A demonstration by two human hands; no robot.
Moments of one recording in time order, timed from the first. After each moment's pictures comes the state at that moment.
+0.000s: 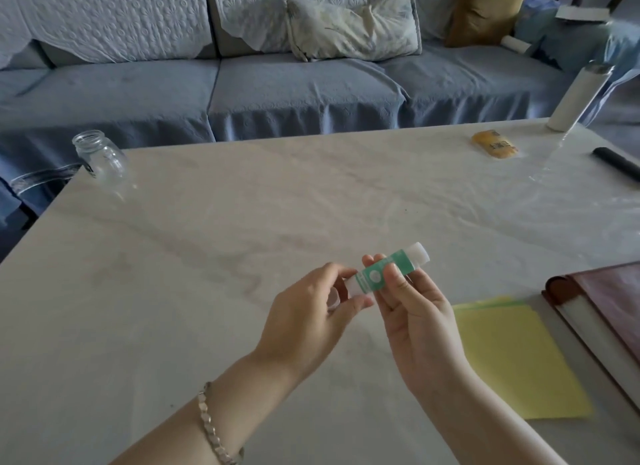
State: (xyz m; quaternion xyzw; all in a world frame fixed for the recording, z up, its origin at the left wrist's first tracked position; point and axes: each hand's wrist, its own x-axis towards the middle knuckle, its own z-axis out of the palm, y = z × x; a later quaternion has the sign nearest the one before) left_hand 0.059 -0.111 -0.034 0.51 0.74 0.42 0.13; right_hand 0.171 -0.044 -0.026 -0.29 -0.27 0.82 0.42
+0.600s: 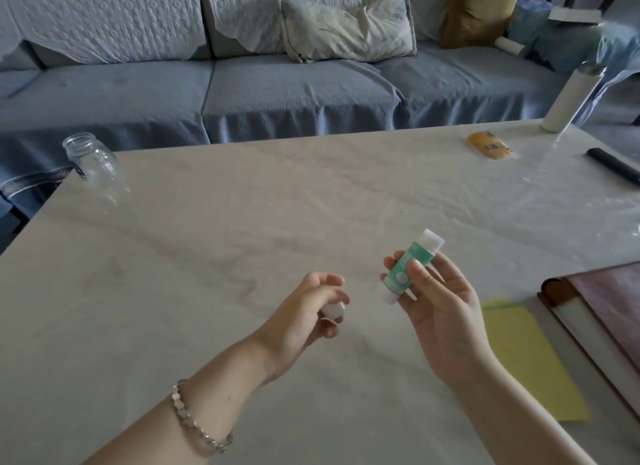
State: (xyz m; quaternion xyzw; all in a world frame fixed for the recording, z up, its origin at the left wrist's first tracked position) left_hand 0.055 -0.097 -0.027 0.22 0.60 0.55 0.54; right_hand 0.188 -0.012 -0.034 -0.26 -0.35 0.78 0.45
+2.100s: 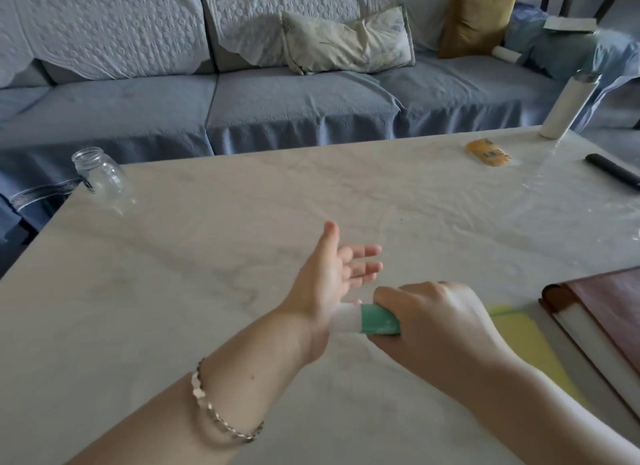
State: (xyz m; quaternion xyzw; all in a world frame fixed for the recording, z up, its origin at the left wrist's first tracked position) left_hand 0.066 -0.072 0.018 0.22 0.57 0.55 0.57; right_hand 0.197 -0.022 0.006 -0.24 -0.95 -0.02 0.22
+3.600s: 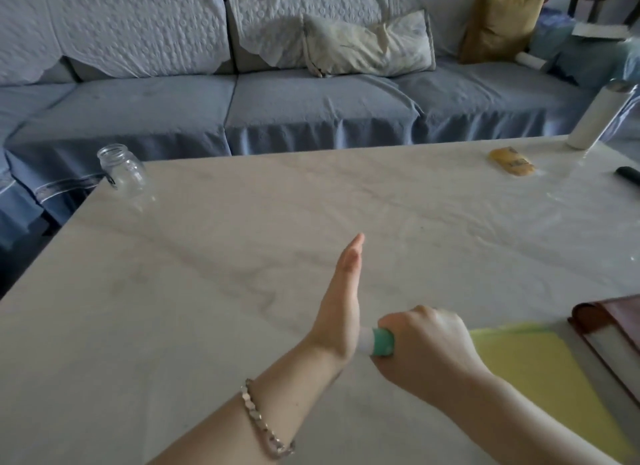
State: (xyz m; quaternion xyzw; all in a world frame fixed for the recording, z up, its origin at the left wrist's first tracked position) left_hand 0.062 -0.072 -0.032 0.29 0.57 0.63 0.45; right_hand 0.169 -0.029 -0.016 -0.31 -0.95 0.06 -0.02
